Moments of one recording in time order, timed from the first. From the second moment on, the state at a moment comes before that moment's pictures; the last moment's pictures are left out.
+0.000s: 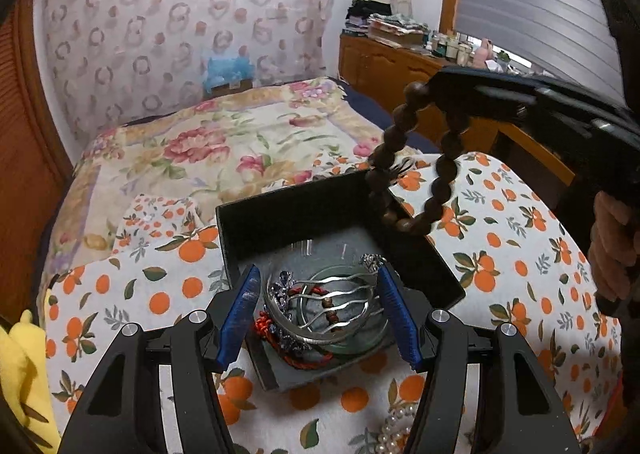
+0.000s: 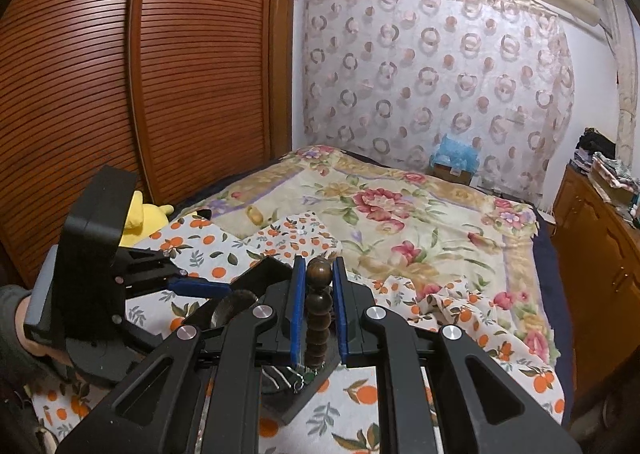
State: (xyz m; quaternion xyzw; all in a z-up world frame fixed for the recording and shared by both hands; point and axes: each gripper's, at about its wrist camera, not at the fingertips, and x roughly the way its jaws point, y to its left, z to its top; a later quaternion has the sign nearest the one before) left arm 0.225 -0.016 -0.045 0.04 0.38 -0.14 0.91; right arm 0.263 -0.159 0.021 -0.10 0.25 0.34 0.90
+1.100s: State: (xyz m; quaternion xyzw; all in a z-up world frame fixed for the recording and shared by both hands) left arm 0.134 0.022 -0.072 -0.01 0.39 -0.12 0.91; right arm 0.241 -0.153 -0.013 -0.11 0.29 0.34 0.89
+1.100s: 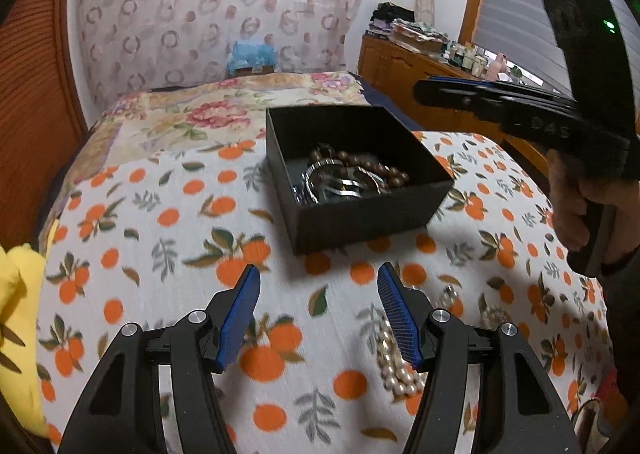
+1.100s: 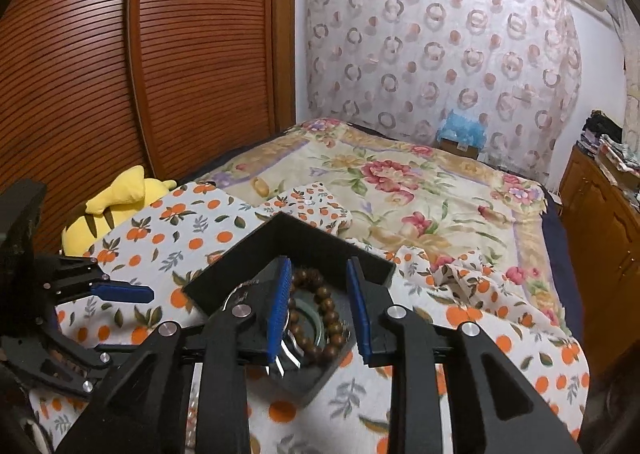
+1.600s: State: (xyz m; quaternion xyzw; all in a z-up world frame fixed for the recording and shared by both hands) left arm 0.089 0.002 -0.080 0.00 0.39 -0.13 0.91; right arm 0.166 -0.204 -0.048 -0.13 0.32 0.32 0.88
